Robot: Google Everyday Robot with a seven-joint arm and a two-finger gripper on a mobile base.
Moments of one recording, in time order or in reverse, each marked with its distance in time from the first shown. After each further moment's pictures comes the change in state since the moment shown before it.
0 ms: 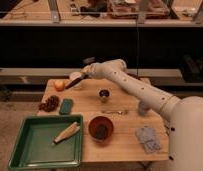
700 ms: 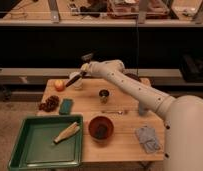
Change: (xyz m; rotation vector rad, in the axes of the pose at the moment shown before) arm 0.023 -0.013 0.024 0.054 0.057 -0.123
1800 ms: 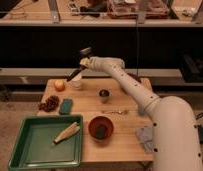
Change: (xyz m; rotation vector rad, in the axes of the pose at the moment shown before) arm 0.038 0.006 0.030 0.094 0.018 -0.067
